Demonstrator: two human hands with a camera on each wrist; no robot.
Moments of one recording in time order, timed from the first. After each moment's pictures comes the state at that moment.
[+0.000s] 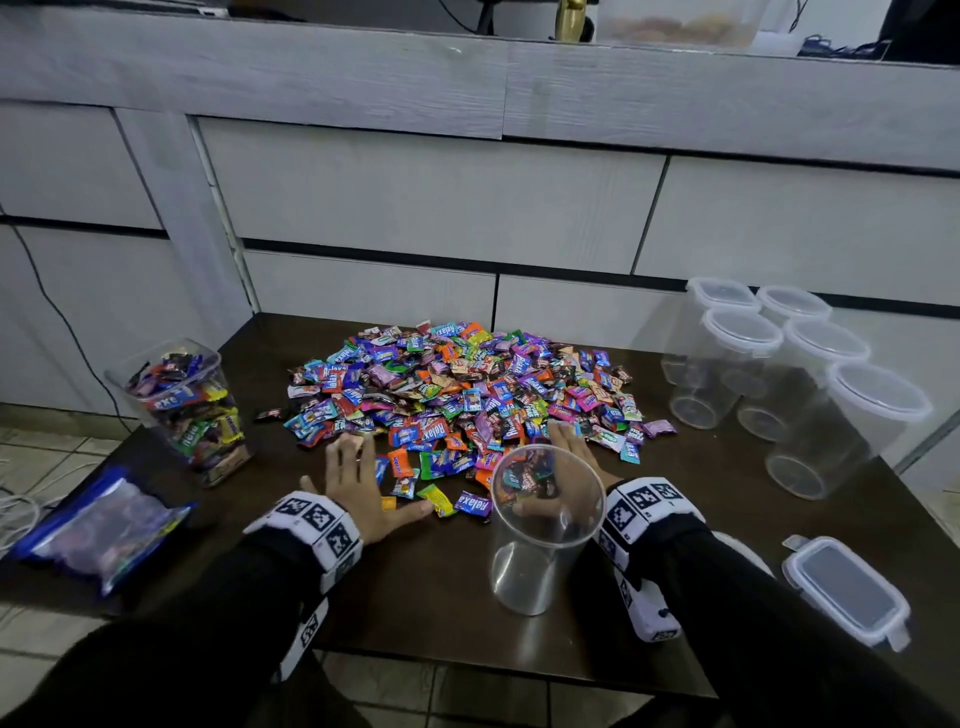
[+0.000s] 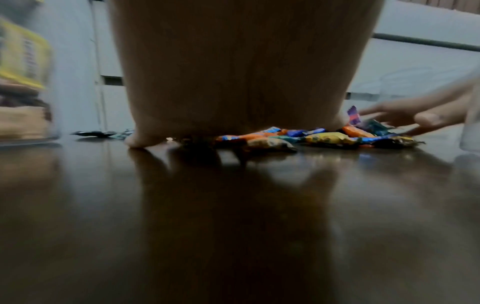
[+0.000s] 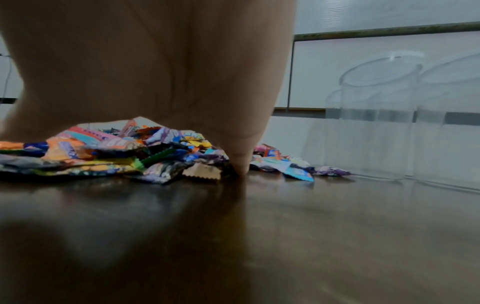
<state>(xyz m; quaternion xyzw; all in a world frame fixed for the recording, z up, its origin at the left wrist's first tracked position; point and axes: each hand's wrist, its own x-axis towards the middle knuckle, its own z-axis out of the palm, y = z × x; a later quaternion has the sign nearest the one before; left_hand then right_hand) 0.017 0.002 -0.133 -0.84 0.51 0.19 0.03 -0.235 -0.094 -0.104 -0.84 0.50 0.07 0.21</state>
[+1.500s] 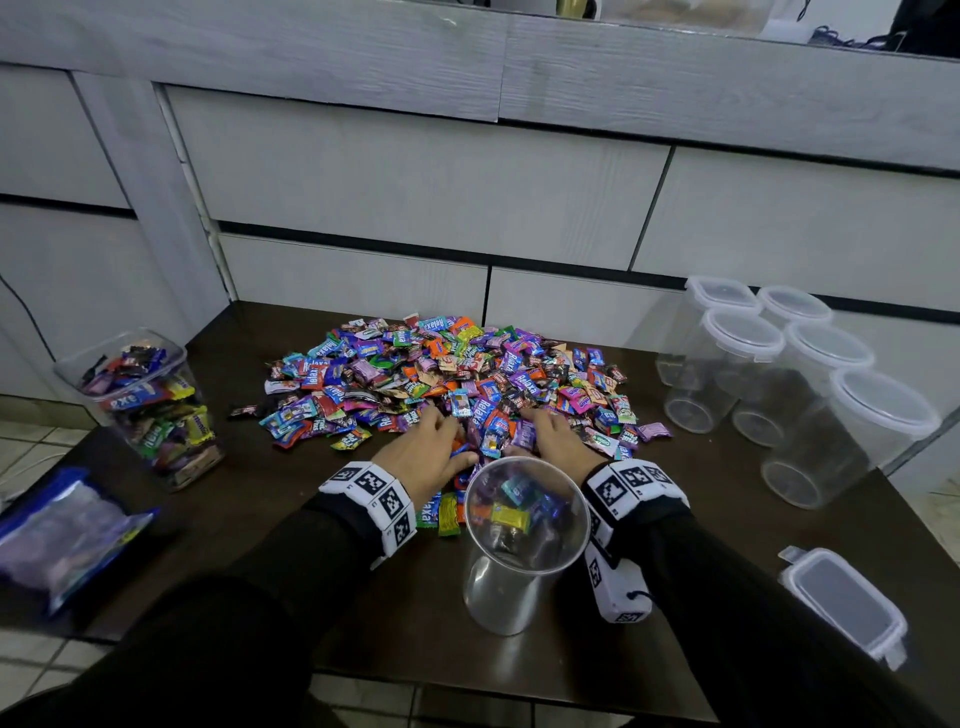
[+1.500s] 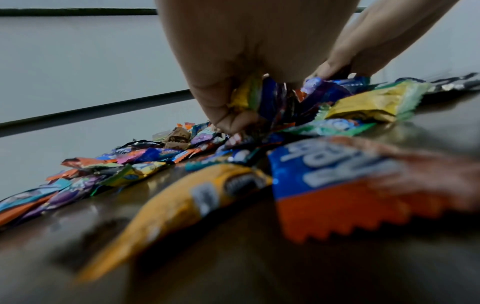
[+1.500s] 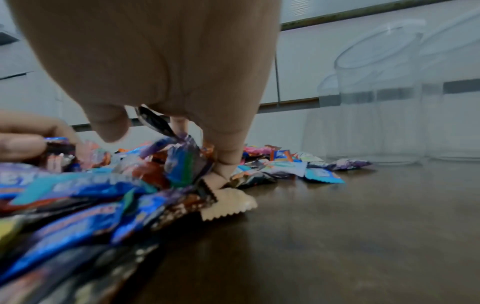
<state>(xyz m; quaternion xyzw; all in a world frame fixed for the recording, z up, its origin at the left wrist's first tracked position) -0.032 -0.056 -0.101 -0.69 0.71 0.13 -0.06 -0.220 -0.121 -0.090 -0.81 0.52 -0.02 0.27</state>
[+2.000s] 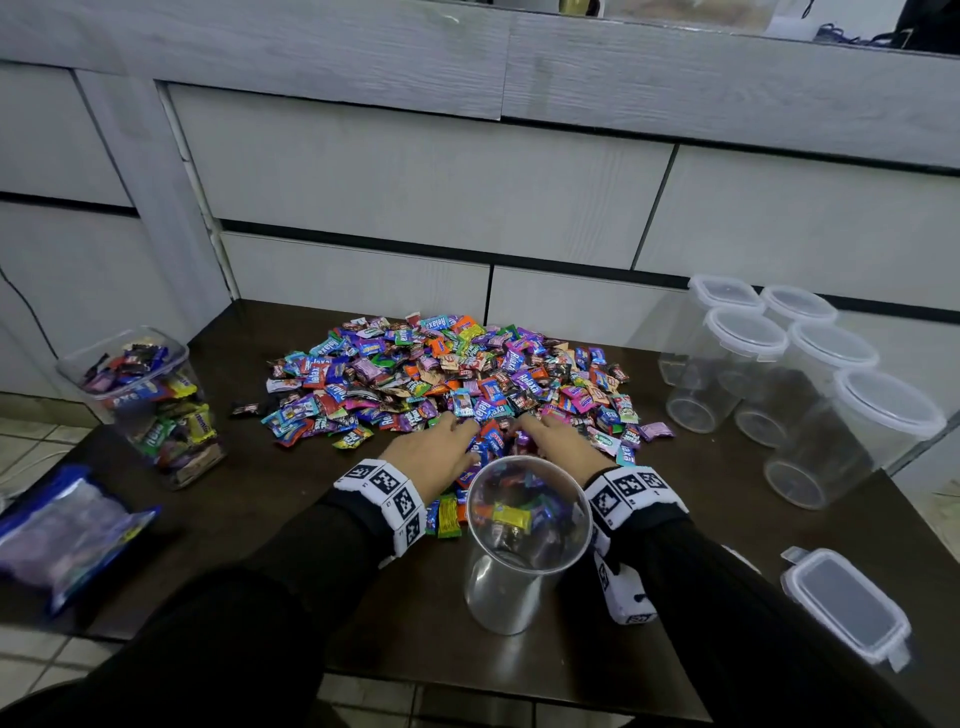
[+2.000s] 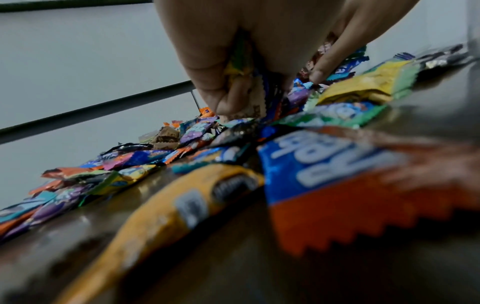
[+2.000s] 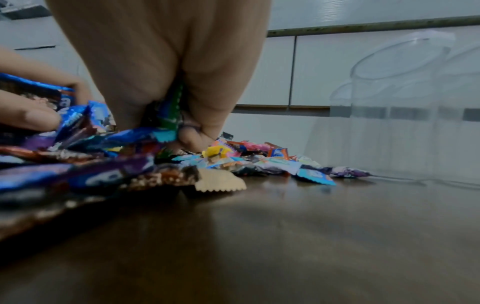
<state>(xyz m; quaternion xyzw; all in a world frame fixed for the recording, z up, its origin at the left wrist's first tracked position) -0.040 -0.061 -0.097 -0.68 0.73 0.09 0.01 -0.222 -0.125 -0.089 -0.86 0.45 -0.01 0.22</state>
